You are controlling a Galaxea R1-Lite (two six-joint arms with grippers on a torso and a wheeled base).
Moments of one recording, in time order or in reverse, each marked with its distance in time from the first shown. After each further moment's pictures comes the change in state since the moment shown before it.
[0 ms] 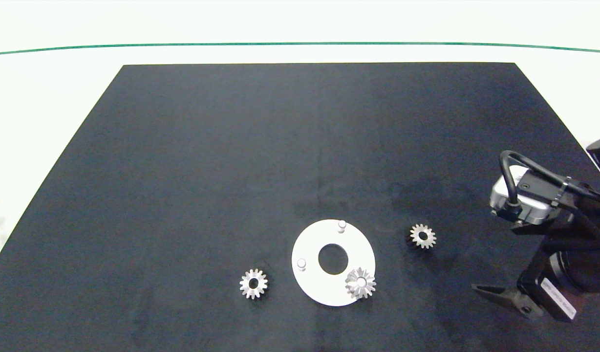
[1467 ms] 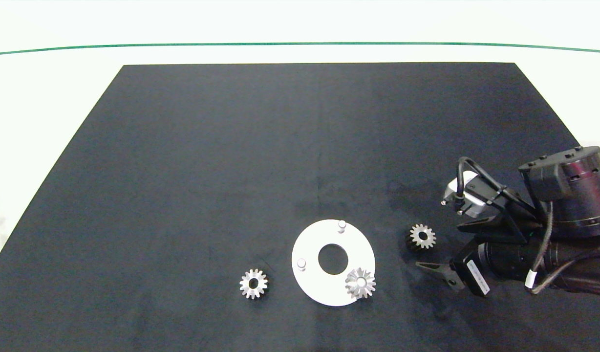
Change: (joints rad) left arm 0.001 -0.038 0.017 0.001 0.002 0.000; right arm -0.068 0.140 0.216 -0.510 0.129 0.070
